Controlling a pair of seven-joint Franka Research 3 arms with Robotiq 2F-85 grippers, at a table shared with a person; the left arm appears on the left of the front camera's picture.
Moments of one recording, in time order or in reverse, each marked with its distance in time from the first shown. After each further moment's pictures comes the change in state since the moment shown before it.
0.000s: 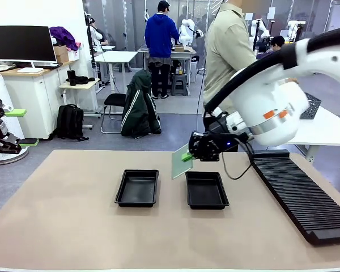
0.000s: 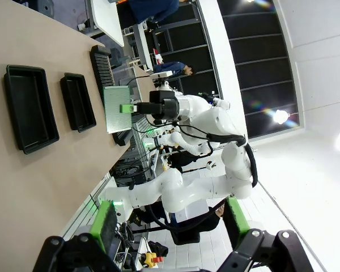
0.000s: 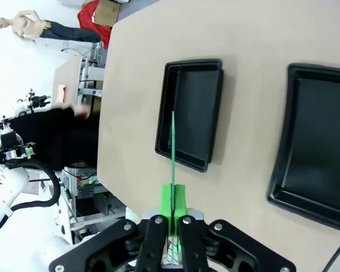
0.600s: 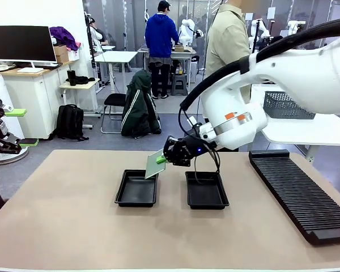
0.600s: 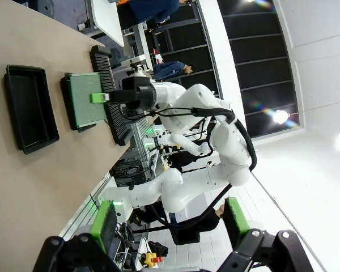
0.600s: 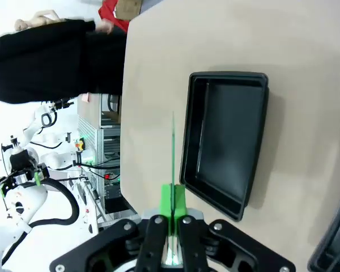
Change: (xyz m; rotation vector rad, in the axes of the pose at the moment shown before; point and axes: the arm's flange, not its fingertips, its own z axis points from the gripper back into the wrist) left arm 0.000 0.000 0.000 0.000 0.000 0.000; right arm 0.037 -0.005 -0.096 0.136 0.052 -0.068
